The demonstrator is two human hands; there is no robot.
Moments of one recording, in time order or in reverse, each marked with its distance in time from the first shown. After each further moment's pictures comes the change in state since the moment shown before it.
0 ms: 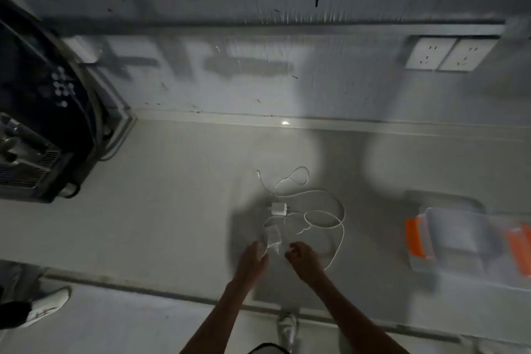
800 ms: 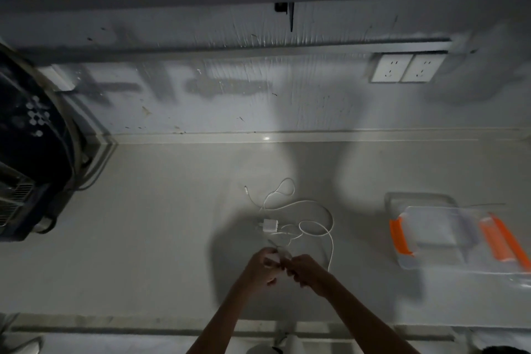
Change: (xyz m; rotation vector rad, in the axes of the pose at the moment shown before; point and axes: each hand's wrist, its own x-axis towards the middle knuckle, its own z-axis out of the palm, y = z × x) left_hand -0.022 0.052 -0.039 -0.487 -0.259 0.102; right_hand -0.023 -0.021 -0.040 0.334 -0.294 0.119
